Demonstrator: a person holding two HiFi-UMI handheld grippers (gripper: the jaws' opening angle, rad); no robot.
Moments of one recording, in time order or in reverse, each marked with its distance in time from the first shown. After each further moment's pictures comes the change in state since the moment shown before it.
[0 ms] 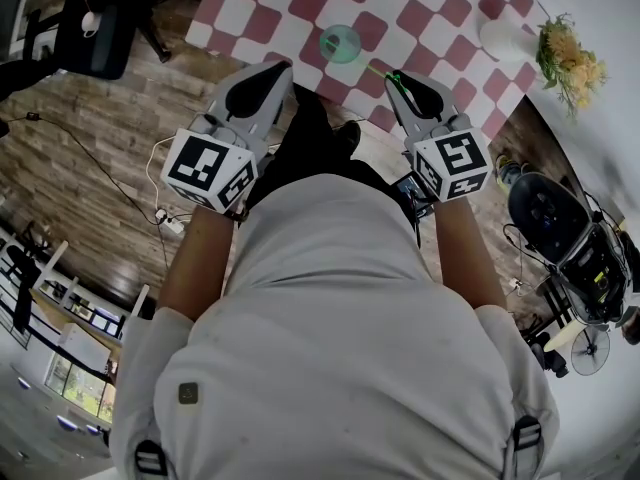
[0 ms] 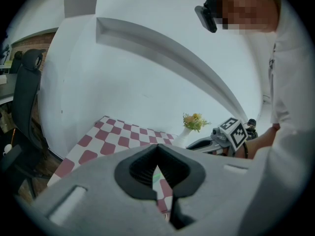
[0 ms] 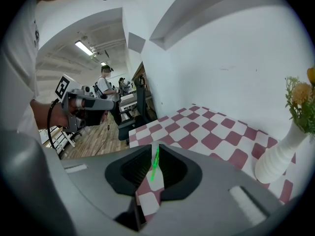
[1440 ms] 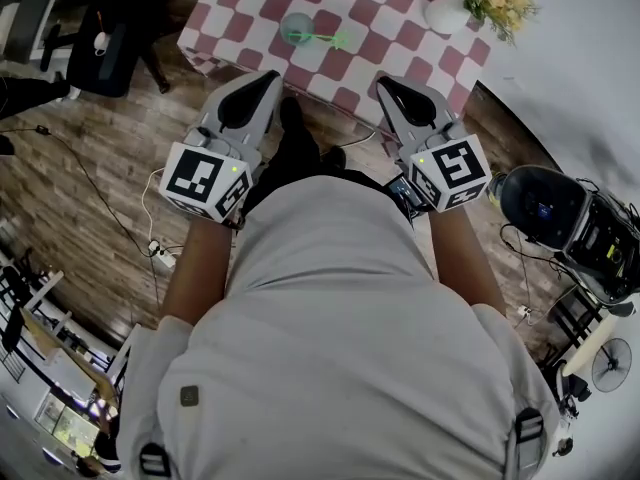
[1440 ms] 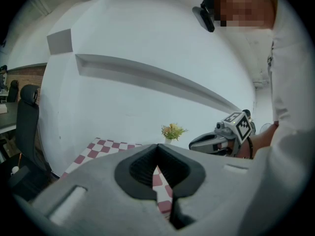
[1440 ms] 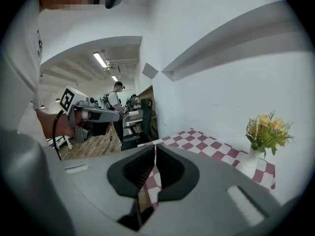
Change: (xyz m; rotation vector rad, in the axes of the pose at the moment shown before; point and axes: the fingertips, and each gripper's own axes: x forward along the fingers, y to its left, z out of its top) left arm -0.062 -0.154 0.013 0.190 -0.159 0.022; right arm -0.165 0.052 0.006 -0.119 -0.251 -0.022
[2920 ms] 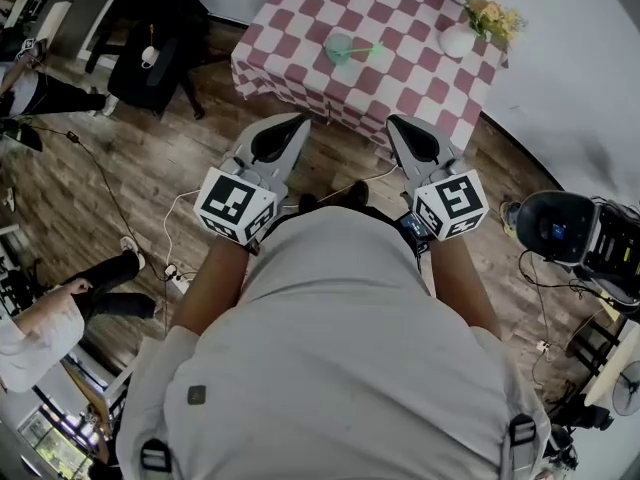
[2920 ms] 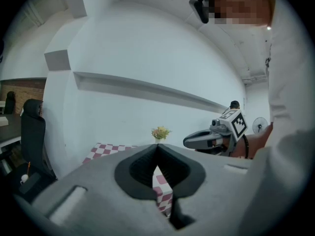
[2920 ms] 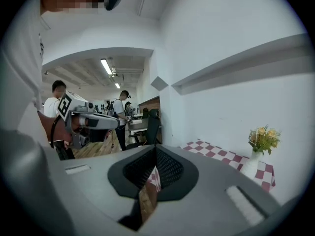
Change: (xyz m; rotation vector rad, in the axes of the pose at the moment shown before) left arm -0.130 -0.057 0.001 0.081 -0.038 -0.050; right arm -0.056 0.127 0.022 -0.030 -0.130 -0.029
